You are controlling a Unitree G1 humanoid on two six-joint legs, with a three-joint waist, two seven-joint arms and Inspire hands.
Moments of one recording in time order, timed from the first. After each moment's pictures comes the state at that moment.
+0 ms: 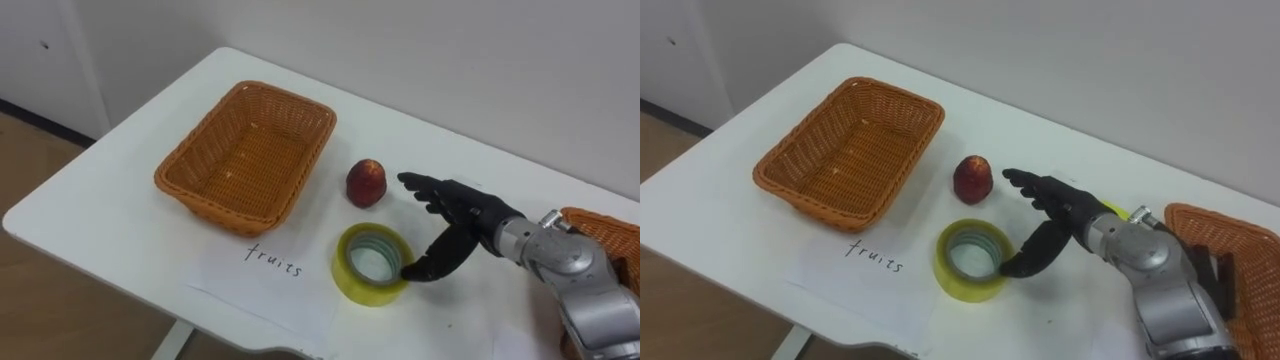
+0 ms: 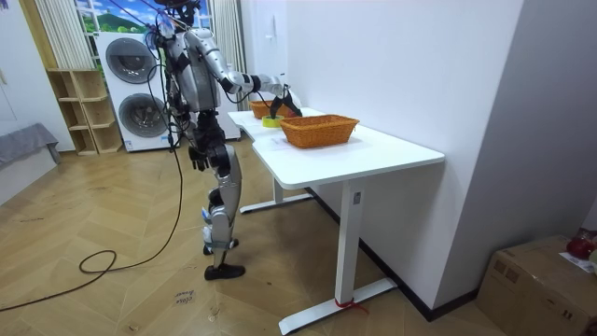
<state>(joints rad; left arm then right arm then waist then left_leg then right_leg) 0.27 0.22 0.15 0.92 0.49 0.24 0.15 -0.16 -0.45 0.12 0.15 -0.16 0.28 0.50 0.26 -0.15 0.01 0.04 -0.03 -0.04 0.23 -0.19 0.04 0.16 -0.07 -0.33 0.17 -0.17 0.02</state>
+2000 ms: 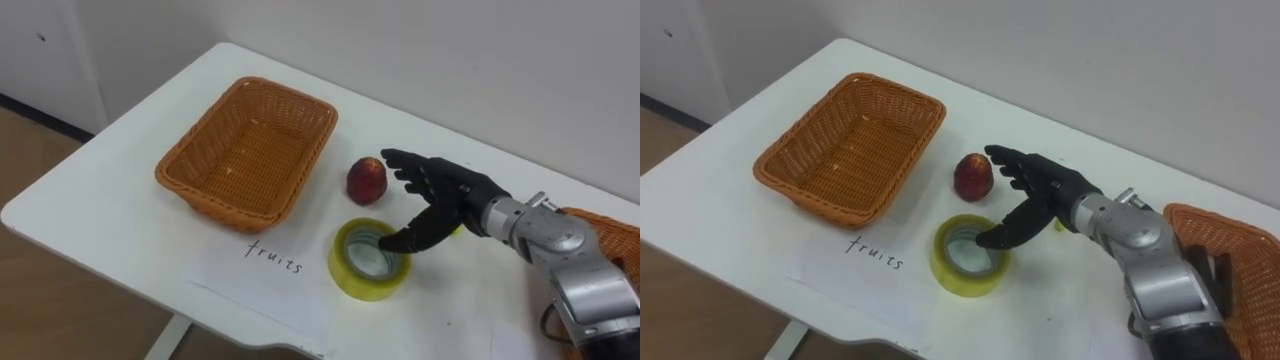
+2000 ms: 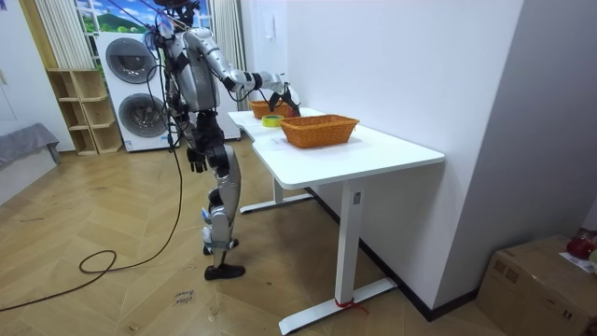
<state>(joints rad) 0.28 0.22 0.15 0.91 0.49 0.26 0.12 -0.24 -0.43 0.12 0.18 -0.04 0.29 0.50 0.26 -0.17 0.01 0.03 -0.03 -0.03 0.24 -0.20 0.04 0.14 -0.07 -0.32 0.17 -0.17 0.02</state>
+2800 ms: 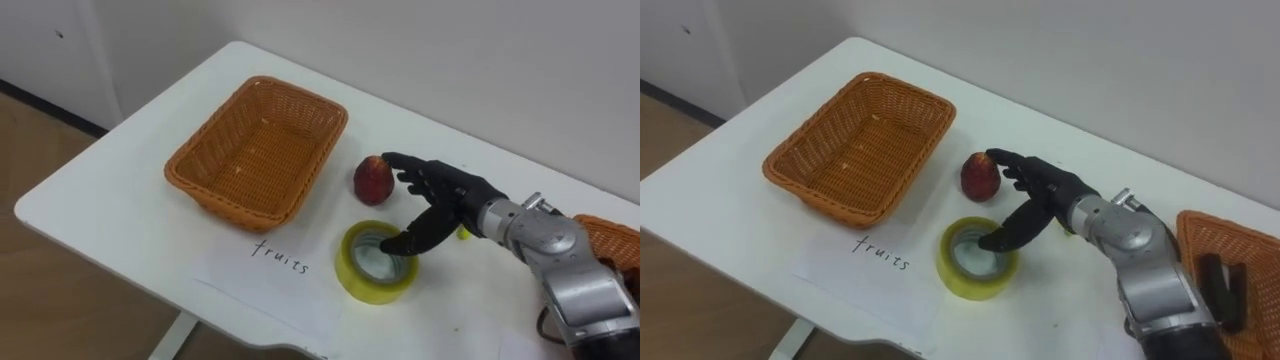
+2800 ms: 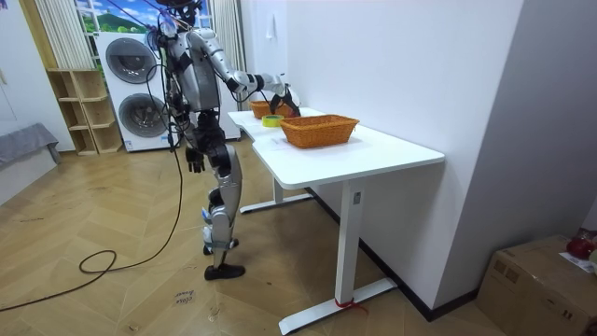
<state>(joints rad) 0.27 0.22 0.15 0.92 0.49 0.28 0.12 -0.23 -0.40 0.14 0.20 -0.13 0.29 0.48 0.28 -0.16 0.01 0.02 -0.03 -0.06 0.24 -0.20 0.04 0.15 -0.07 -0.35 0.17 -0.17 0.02</state>
